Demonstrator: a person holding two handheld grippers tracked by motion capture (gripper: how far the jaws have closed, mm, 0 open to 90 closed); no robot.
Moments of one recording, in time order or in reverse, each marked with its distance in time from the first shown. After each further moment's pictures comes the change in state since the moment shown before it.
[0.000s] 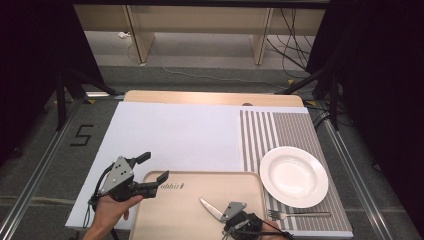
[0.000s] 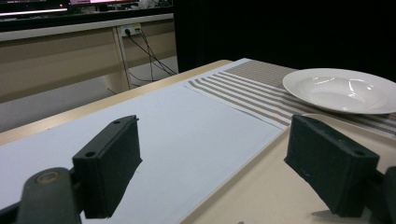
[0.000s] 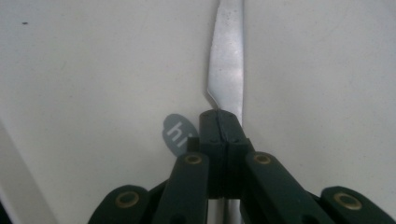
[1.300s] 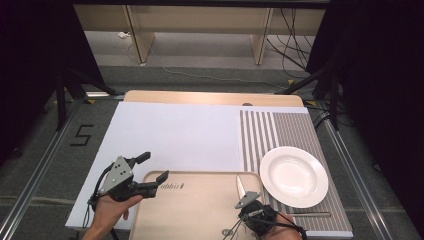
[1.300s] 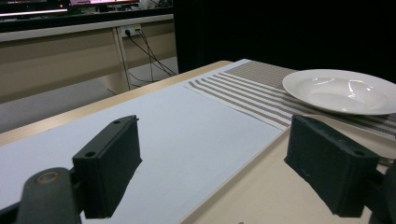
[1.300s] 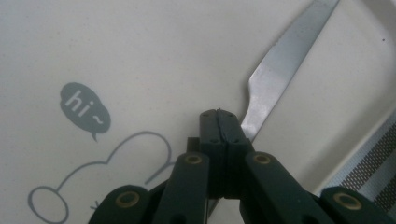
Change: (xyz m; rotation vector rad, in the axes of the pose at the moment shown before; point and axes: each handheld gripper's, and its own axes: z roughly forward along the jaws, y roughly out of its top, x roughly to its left) left arm 0.000 0.001 -0.001 -0.007 0.000 -0.005; right arm -0.036 -0.015 -0.006 0.064 -0.102 0.112
